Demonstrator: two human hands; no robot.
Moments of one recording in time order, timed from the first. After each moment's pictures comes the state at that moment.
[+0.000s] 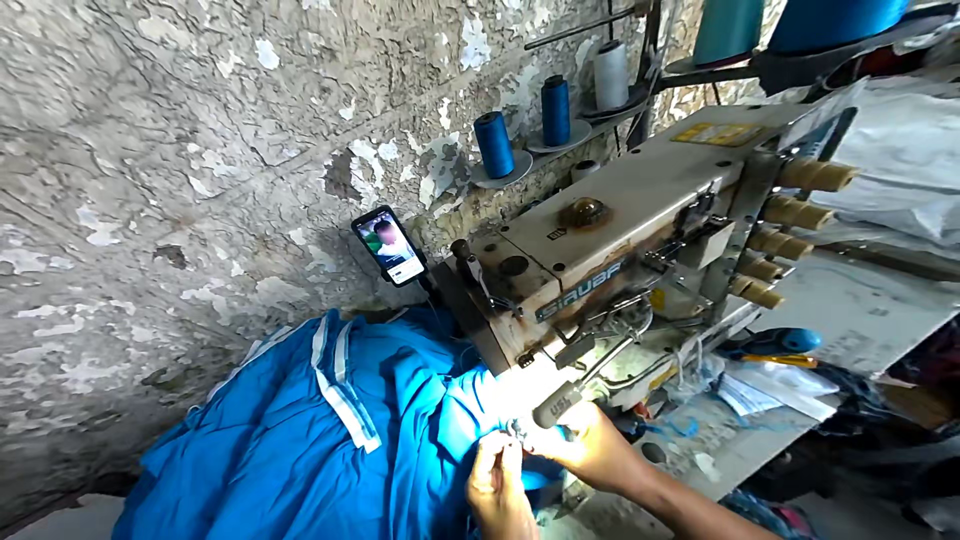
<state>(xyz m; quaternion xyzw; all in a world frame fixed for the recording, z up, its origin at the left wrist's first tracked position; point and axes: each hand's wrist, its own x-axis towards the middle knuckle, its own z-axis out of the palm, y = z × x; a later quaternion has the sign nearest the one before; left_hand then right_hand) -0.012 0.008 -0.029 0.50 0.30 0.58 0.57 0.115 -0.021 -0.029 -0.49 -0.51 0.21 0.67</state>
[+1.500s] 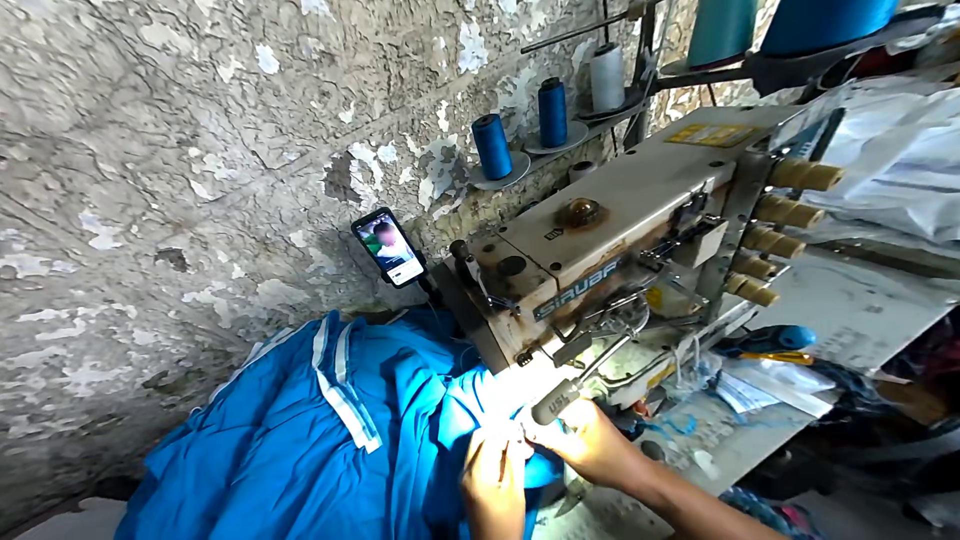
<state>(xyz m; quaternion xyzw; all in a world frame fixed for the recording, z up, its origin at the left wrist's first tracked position) -0.028 0.031 -0.028 0.76 0.29 0.52 0.26 0.118 -0.021 -0.031 -0.52 -0.53 0.21 0.64</state>
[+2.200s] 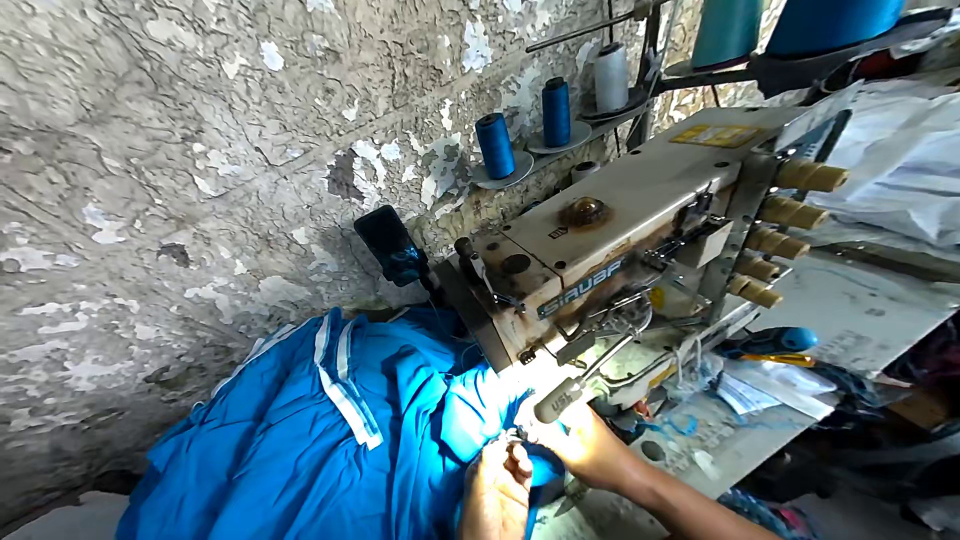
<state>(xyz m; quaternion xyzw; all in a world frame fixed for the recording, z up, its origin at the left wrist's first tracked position) -0.031 0.015 0.010 0.25 0.32 0.41 0.82 0.110 -0.022 -0.021 -0.52 -0.52 0.25 0.63</state>
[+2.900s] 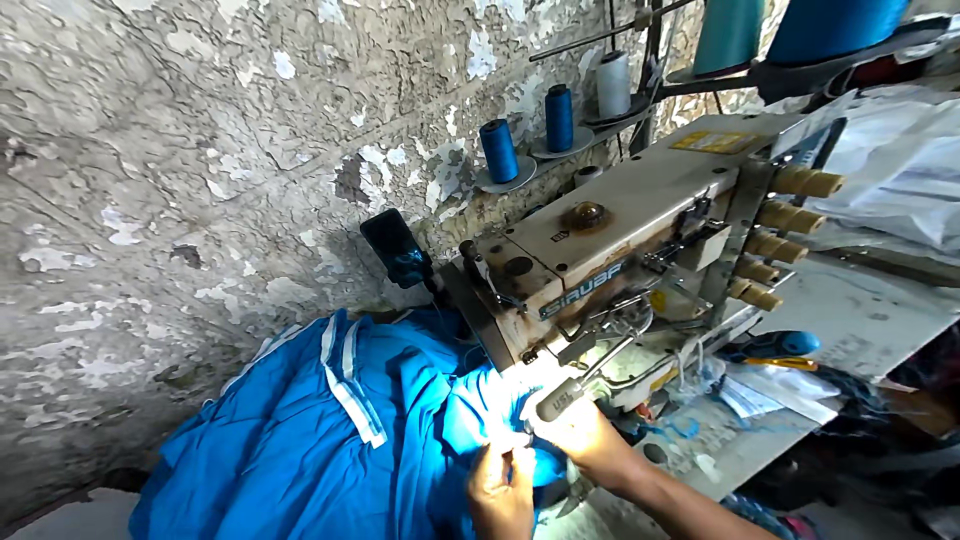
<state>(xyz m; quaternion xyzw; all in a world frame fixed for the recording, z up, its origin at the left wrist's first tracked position) -0.027 0.017 -0.027 0.71 0.29 0.55 0.34 0.110 -0.024 -0.013 -0.50 -0.43 0.34 0.67</state>
